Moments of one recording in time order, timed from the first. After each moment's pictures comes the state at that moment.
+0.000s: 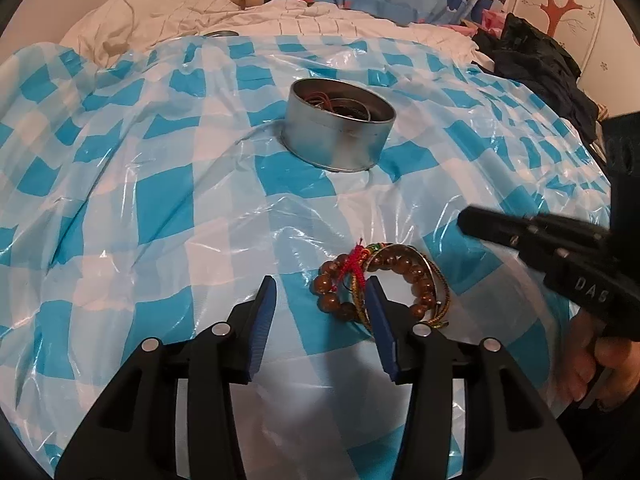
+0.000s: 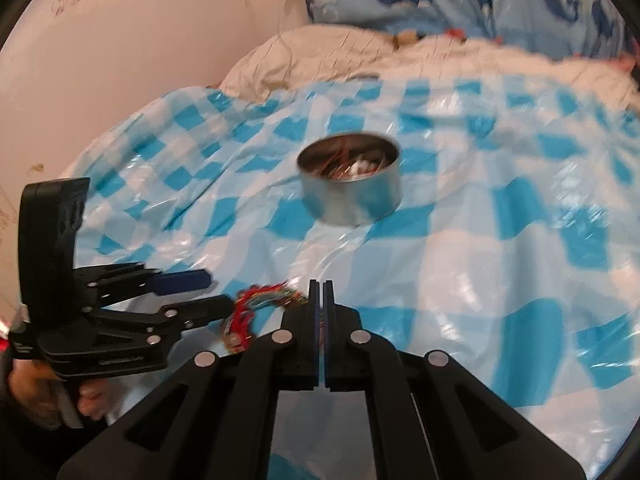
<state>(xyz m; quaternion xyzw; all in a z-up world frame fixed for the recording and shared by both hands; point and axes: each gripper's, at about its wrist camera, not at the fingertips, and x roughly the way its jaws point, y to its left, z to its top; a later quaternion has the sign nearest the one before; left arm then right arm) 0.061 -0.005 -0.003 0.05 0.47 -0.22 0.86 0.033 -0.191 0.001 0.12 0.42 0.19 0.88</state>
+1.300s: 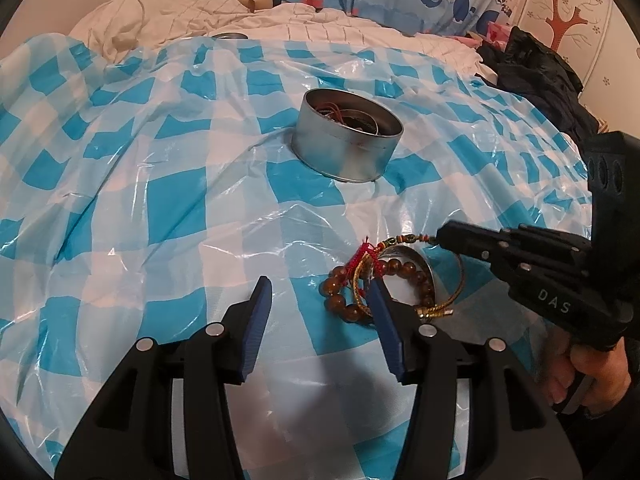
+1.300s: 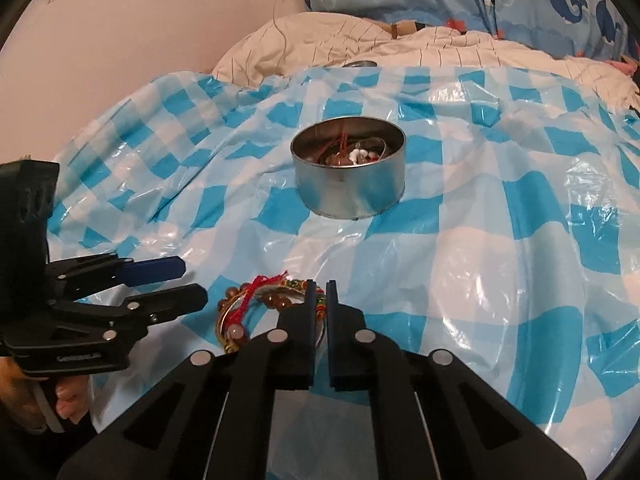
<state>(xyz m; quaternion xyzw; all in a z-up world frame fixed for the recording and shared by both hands) 0.063 0.004 0.003 0.03 0.46 -0.22 0.86 0.043 -0.186 -0.009 0.11 0.45 0.17 0.87</state>
